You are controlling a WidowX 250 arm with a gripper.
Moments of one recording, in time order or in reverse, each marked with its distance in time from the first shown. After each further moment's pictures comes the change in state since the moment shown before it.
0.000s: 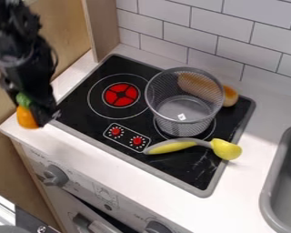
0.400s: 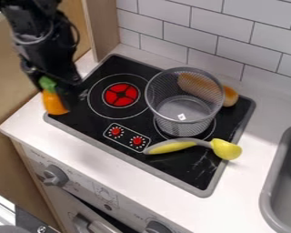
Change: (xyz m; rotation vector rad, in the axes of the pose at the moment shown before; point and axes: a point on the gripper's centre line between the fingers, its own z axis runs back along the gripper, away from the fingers) arm 0.031 -0.023 0.021 -0.070 -0.117 0.083
